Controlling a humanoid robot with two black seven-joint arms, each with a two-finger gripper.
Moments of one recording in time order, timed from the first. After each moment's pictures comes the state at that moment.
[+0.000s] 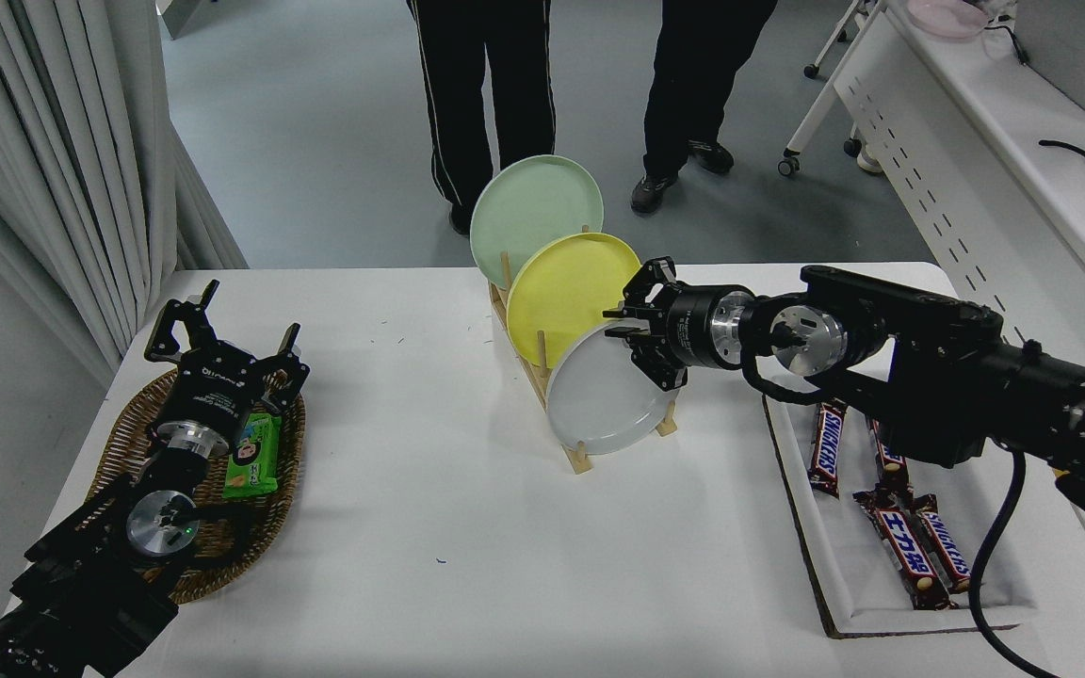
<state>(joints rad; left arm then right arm) -0.50 0.25 -1.08 -0.53 0.14 -0.57 -0.44 1.24 -0.23 -0.05 0.83 0.31 0.00 -0.21</state>
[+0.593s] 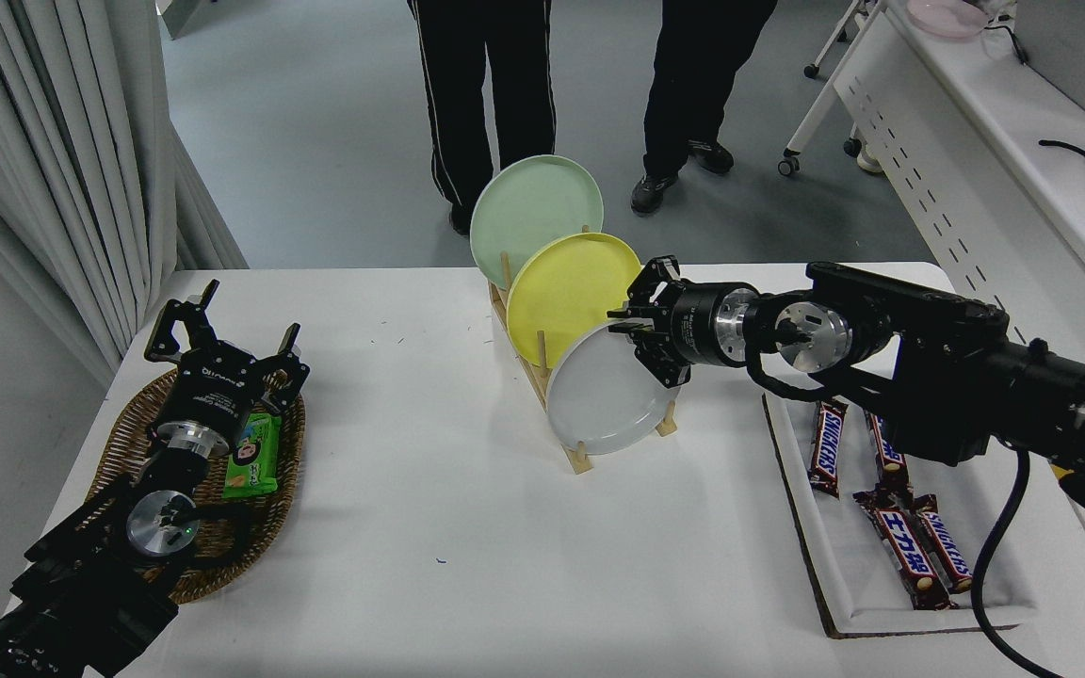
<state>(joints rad) -0.50 0.25 -1.08 -0.53 0.14 -0.57 -0.44 1.24 -0.24 -0.04 0.83 0.30 0.00 -0.22</state>
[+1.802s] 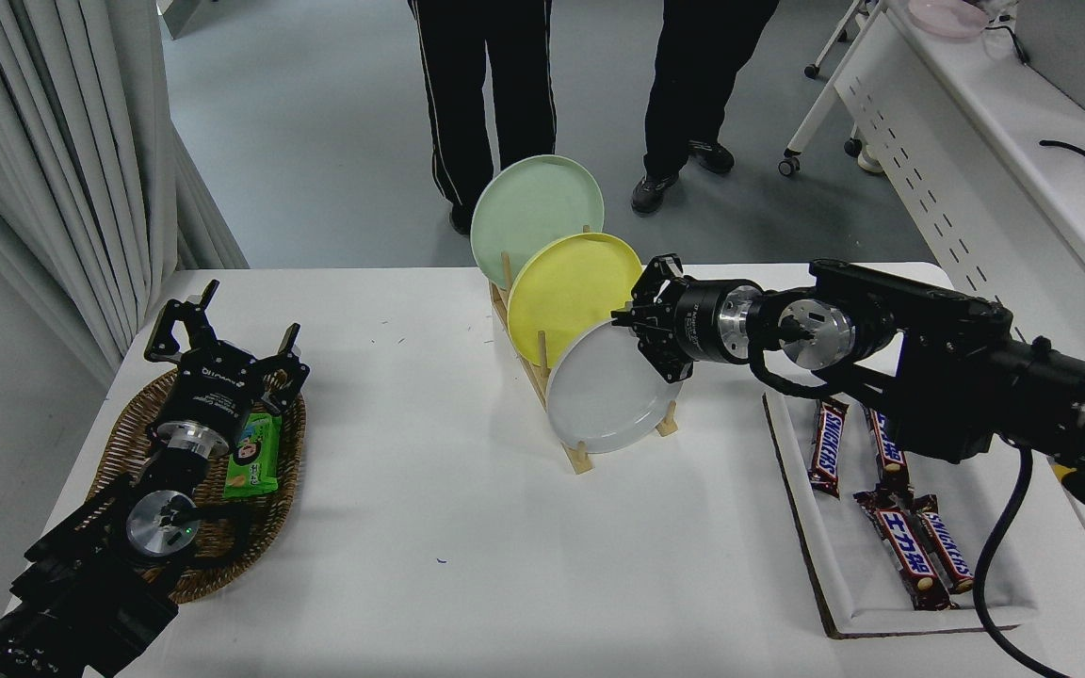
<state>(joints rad) -0.50 0.25 -1.08 -0.53 0.14 -0.57 -0.44 1.25 -0.26 -0.03 0.83 0.30 0.00 -0.23</state>
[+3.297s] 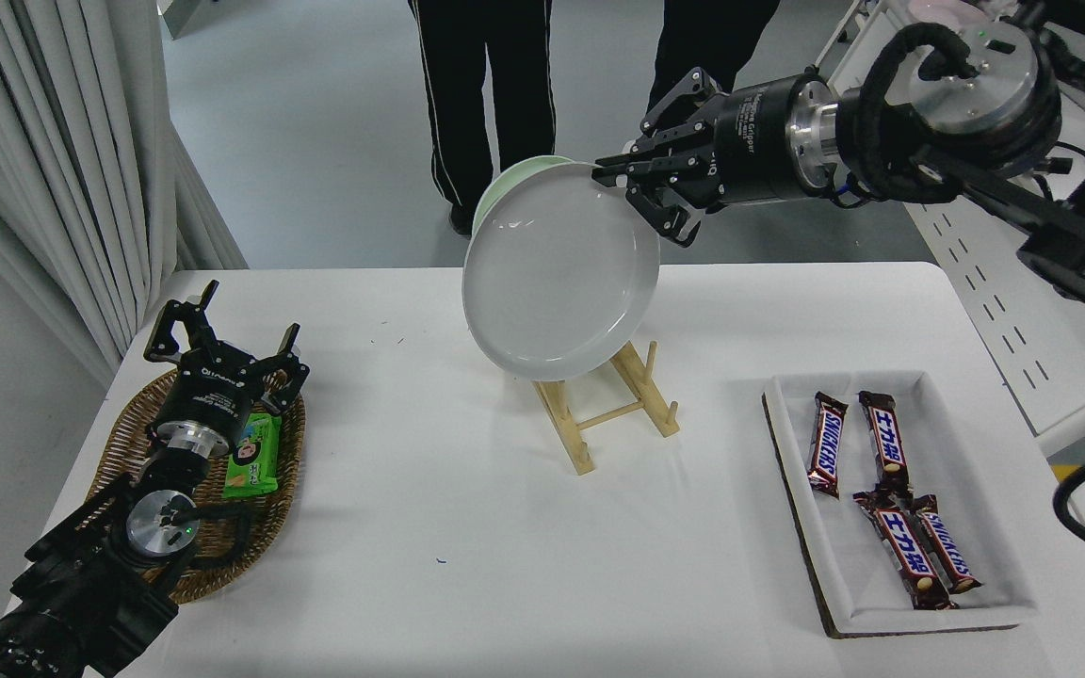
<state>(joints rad) -0.50 0.25 -1.08 -0.52 0.14 -0.57 -0.44 1.48 -0.52 0.31 1.24 0.85 -0.47 -0.56</state>
